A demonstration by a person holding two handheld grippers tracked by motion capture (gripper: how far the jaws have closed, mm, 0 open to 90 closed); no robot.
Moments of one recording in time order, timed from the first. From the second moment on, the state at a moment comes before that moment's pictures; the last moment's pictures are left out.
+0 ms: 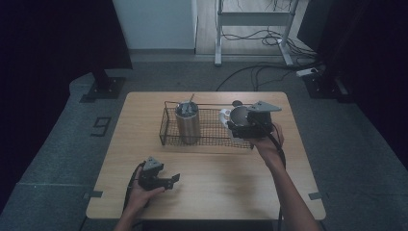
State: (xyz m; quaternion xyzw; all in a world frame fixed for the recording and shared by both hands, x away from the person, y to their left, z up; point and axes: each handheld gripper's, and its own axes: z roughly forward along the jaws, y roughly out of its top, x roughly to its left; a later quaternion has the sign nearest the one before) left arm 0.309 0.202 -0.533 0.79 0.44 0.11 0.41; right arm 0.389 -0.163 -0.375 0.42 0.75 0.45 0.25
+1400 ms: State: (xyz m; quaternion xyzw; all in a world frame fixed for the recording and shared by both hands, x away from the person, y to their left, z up) left arm 0.309 0.201 -0.535 0.79 0.44 0.11 0.41; right arm 0.446 -0.163 -0.388 0.44 0.75 0.44 0.24
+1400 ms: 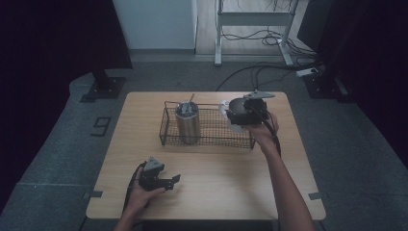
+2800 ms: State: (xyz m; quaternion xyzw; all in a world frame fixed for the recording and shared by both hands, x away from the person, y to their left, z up) left arm 0.309 0.200 -0.536 0.80 0.44 0.11 0.40; right arm 0.478 -0.160 -0.434 0.46 0.76 0.41 0.23
